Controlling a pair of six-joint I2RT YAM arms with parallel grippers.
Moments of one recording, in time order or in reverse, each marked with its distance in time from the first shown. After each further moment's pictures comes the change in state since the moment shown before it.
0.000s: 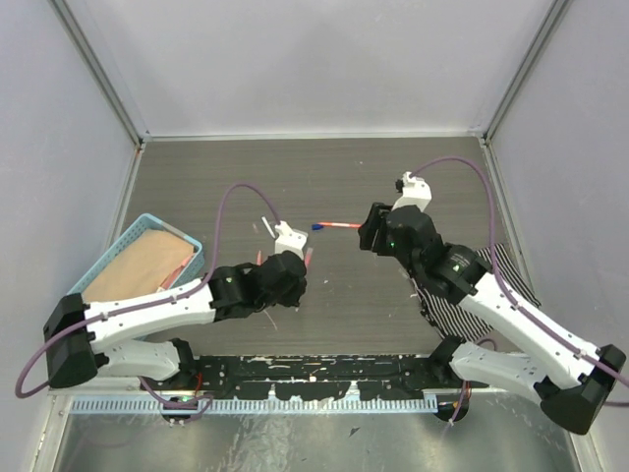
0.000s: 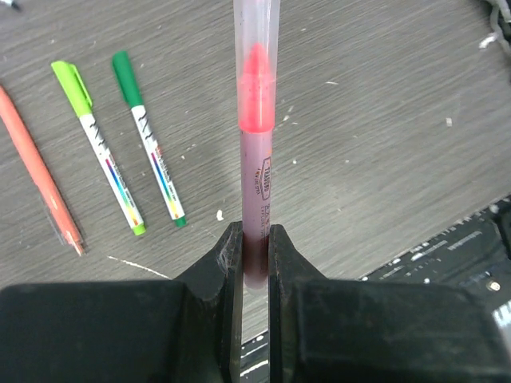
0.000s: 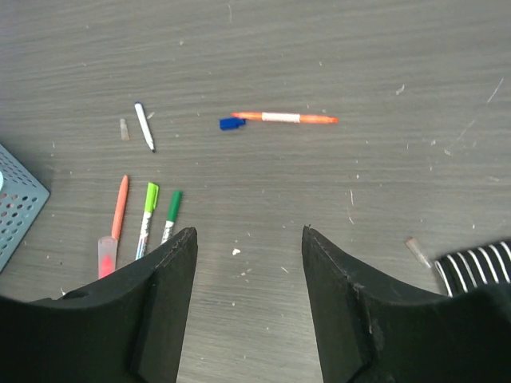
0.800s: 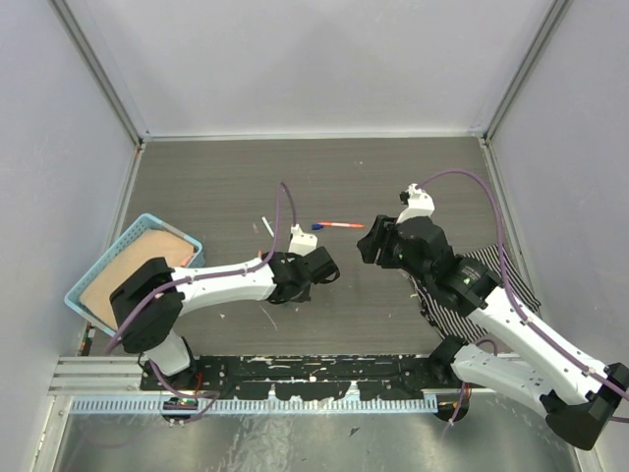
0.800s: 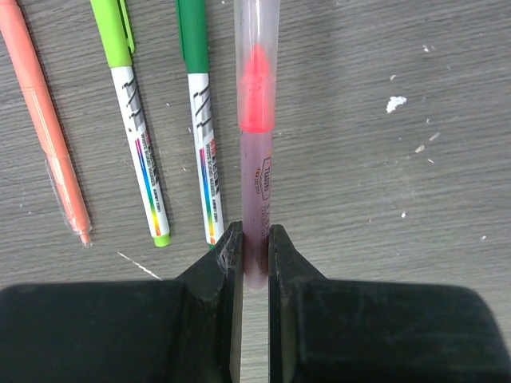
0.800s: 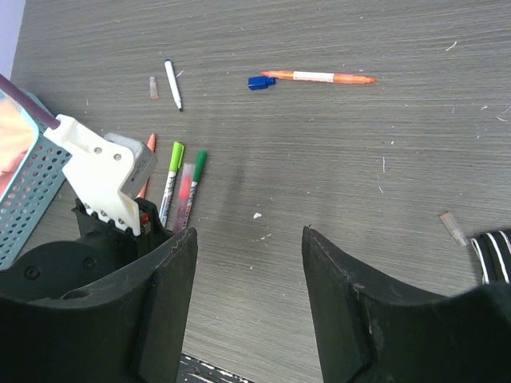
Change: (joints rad) left arm 0.059 0.439 0.163 -0.177 -0.087 -0.212; right arm -0.081 -0.120 -0.115 -0.002 -0.196 0.029
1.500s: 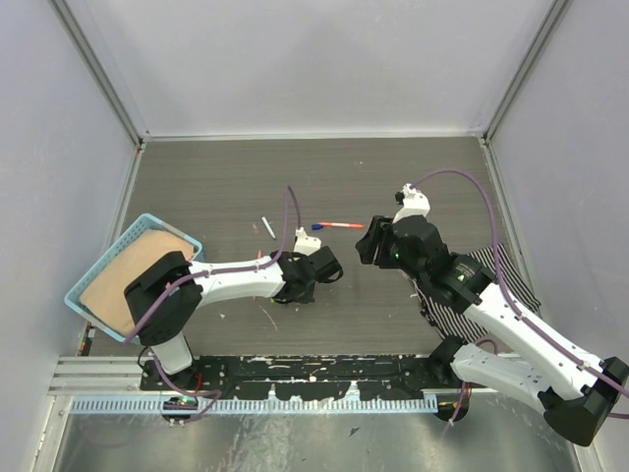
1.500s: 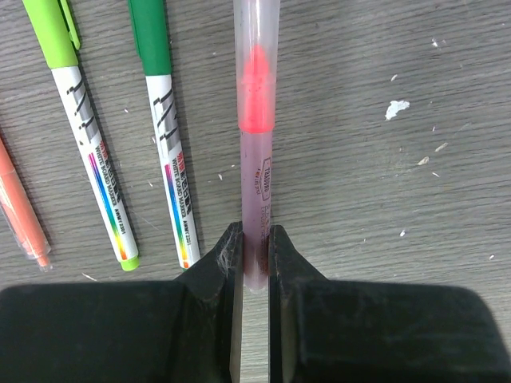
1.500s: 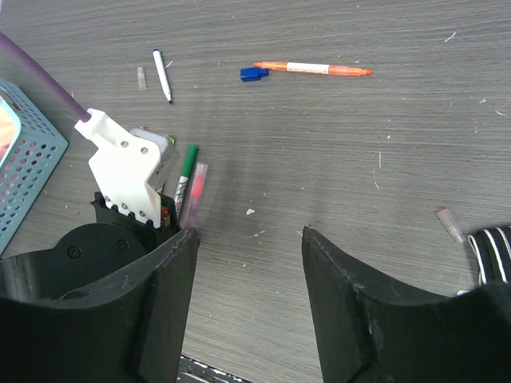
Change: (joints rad) left arm 0.029 0.095 0.011 0.050 0.071 0.004; right arm 0.000 0.032 -0.004 0.000 0.000 -0.006
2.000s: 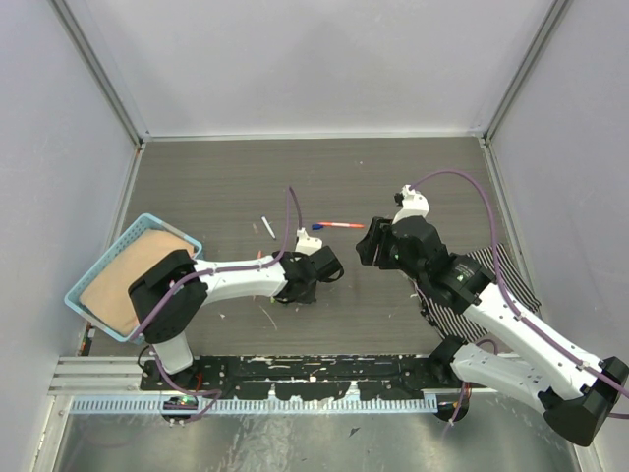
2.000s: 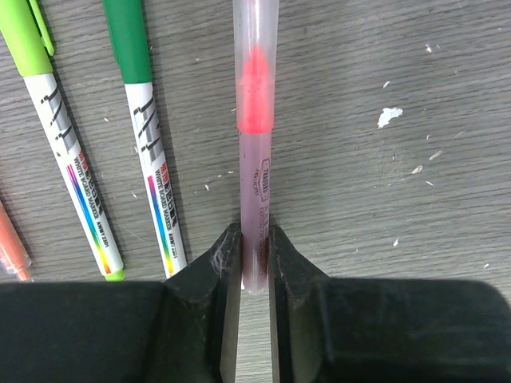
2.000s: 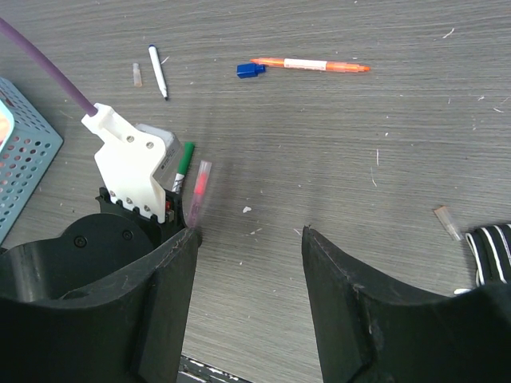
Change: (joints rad) left arm 0.011 0.027 0.000 0.029 0.026 0.003; right arm 0.000 0.000 -0.009 0.000 -0.001 -0.004
